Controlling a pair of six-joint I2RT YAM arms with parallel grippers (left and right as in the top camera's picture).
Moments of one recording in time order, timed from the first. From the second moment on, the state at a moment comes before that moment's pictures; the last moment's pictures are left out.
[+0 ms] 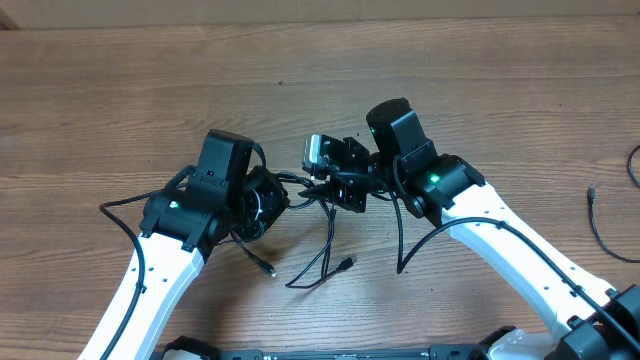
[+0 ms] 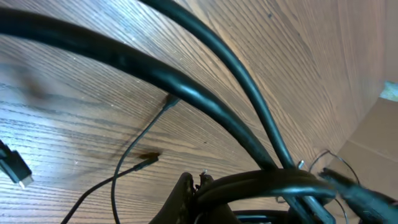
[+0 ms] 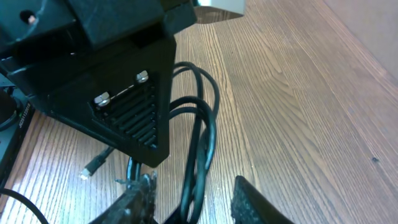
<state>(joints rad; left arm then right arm) -0.35 1.22 1.06 -0.88 0.31 -1.18 0.57 1.51 1.14 -0.38 -0.70 -0.62</state>
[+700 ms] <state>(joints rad) -0.35 1.22 1.06 -0.87 0.32 -1.18 0.57 1.51 1.14 -0.36 -0.70 -0.61</state>
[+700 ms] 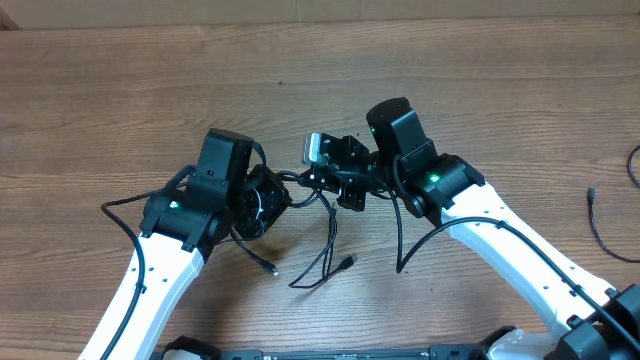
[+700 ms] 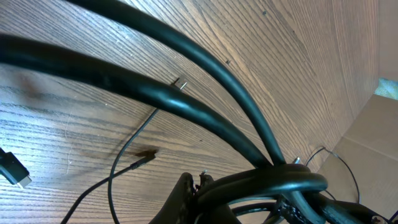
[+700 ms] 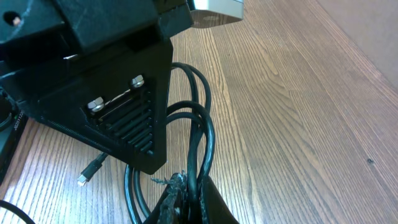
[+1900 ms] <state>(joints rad) -0.36 1.23 1.06 -0.91 0.30 -1.18 0.35 1.51 1.14 -0.41 -0.37 -0.21</state>
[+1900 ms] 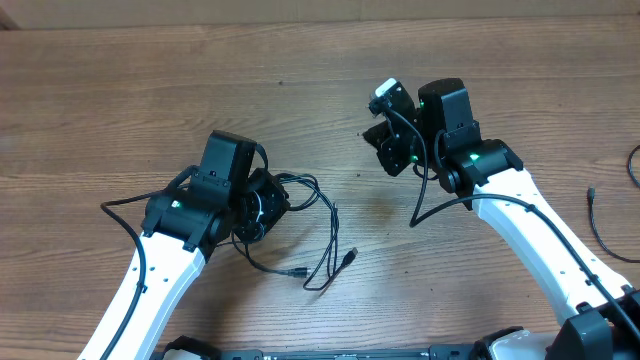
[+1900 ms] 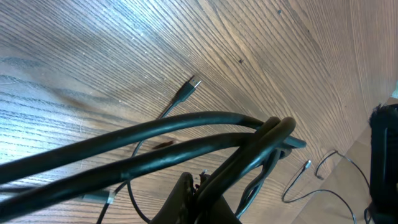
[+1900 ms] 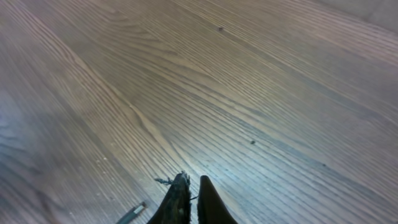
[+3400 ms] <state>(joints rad) -0.36 1.23 1.06 -0.82 0.40 -0.81 0.44 1.51 1.14 -0.45 -0.80 -0.66</state>
